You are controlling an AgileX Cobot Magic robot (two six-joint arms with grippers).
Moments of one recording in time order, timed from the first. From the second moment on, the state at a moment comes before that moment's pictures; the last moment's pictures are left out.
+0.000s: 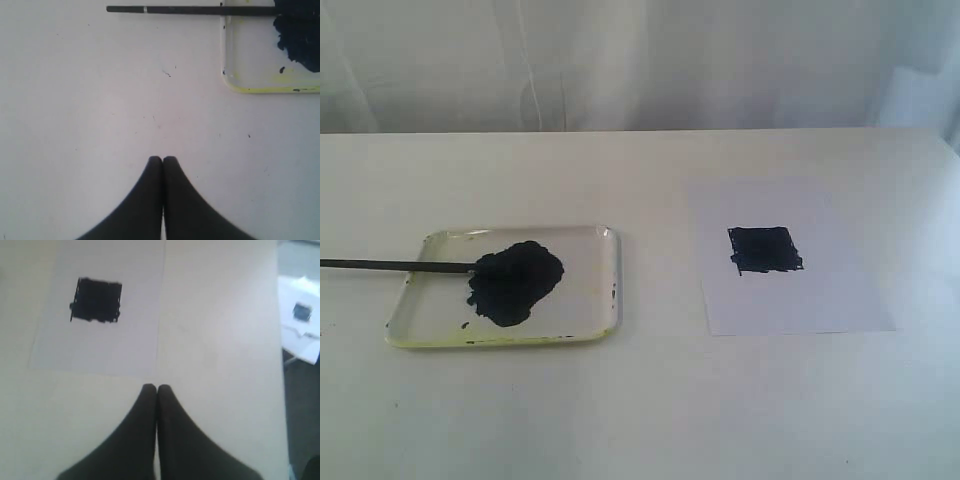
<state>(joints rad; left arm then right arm) 0.03 0.99 -1.09 0.04 1.24 0.06 -0.03 0.92 -1.07 0.06 1.02 -0.18</state>
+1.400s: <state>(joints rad) -0.02 0.00 -0.66 0.07 0.99 0.01 -0.03 0.00 -0.68 0.02 0.90 -0.18</state>
